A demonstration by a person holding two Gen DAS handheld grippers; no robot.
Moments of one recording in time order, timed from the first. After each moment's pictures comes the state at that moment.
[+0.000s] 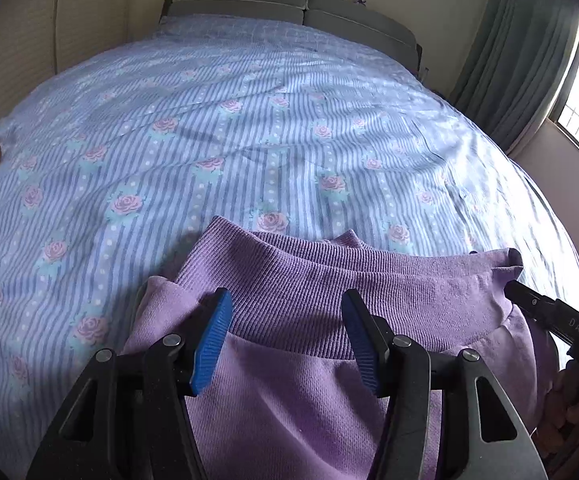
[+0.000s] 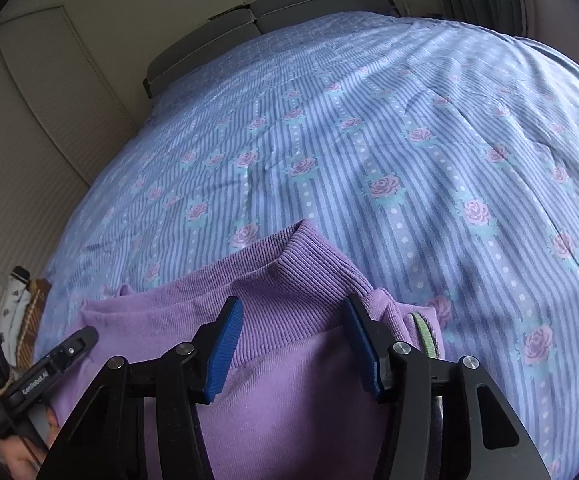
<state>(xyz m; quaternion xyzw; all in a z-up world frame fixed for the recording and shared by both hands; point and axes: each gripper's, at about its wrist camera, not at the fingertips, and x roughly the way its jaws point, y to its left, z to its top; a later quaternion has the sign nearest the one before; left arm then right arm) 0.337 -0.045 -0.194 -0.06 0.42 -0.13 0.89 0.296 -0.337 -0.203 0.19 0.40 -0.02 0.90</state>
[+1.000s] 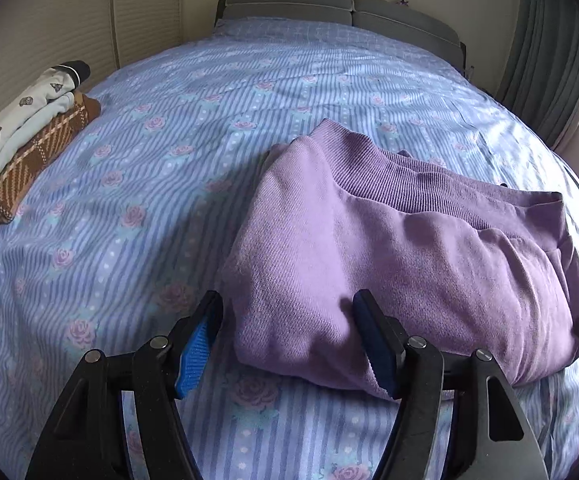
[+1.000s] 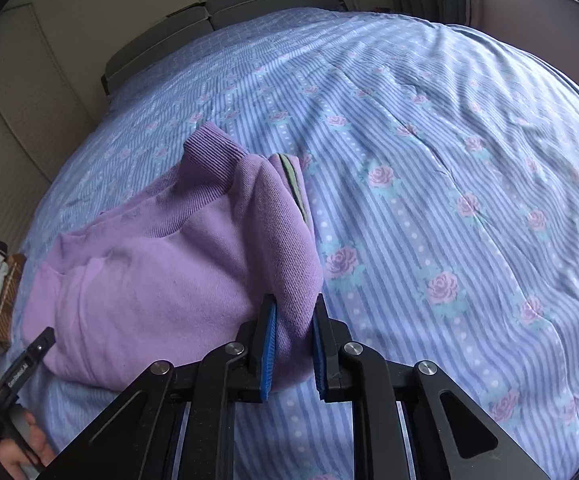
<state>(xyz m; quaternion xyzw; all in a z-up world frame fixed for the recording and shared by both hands) 0.234 -0.008 -0.205 -0.03 0.42 -0.02 0.90 0.169 -0.340 -0.207 0.18 0.42 -0.11 0.88</state>
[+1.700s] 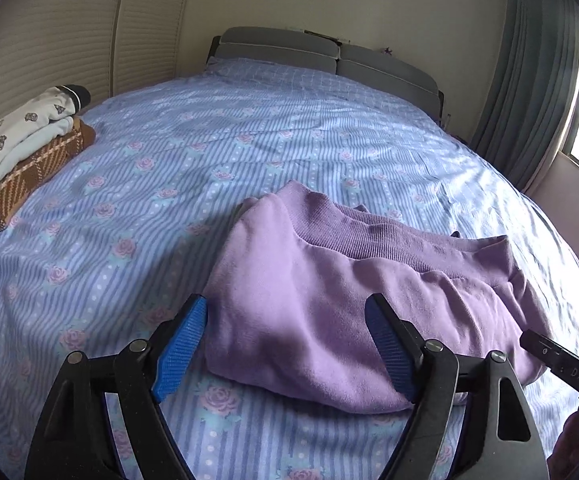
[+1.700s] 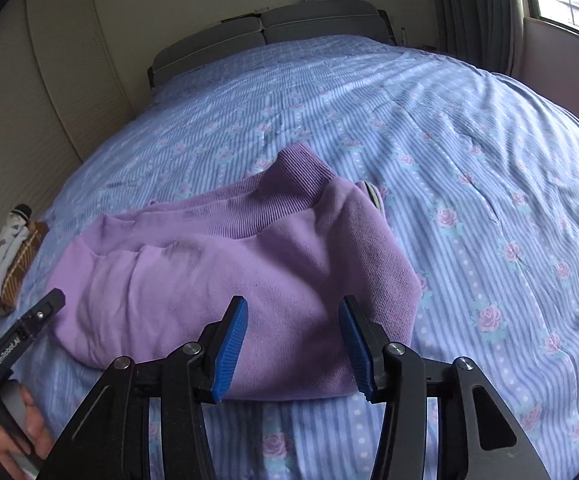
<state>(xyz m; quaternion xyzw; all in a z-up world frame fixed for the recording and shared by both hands) 0.210 -0.010 -0.175 -0.08 0.34 -0.06 0.94 0.178 -0.297 -0.192 0.13 0.39 -0.05 0.91</state>
